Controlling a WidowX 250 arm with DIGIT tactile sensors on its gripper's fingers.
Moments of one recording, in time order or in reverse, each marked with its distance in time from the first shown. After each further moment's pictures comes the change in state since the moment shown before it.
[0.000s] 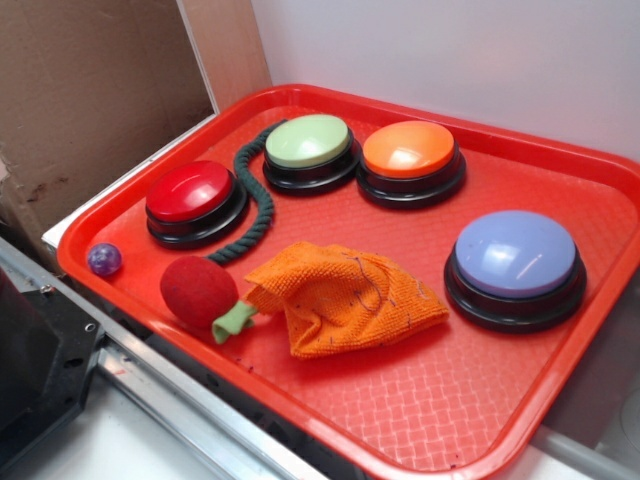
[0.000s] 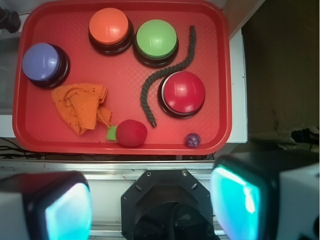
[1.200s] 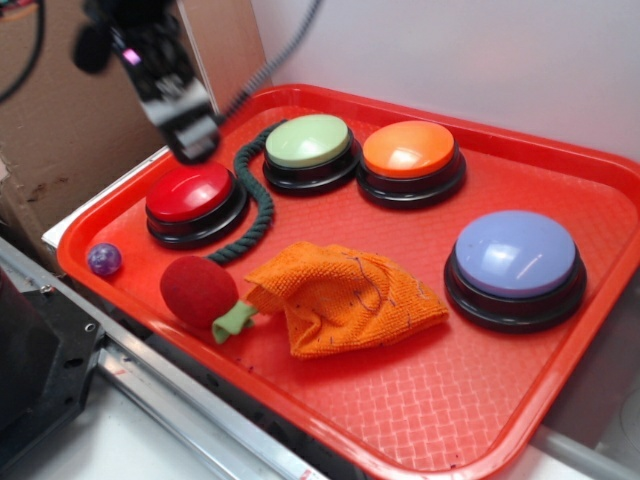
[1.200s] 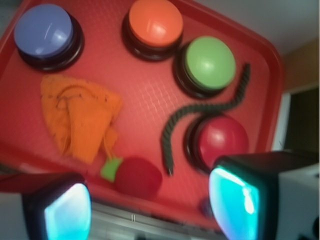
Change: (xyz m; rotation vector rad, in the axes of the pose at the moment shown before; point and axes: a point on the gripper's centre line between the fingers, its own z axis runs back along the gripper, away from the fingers) arm 0.038 -0.065 -0.109 0.115 -0.077 -0.416
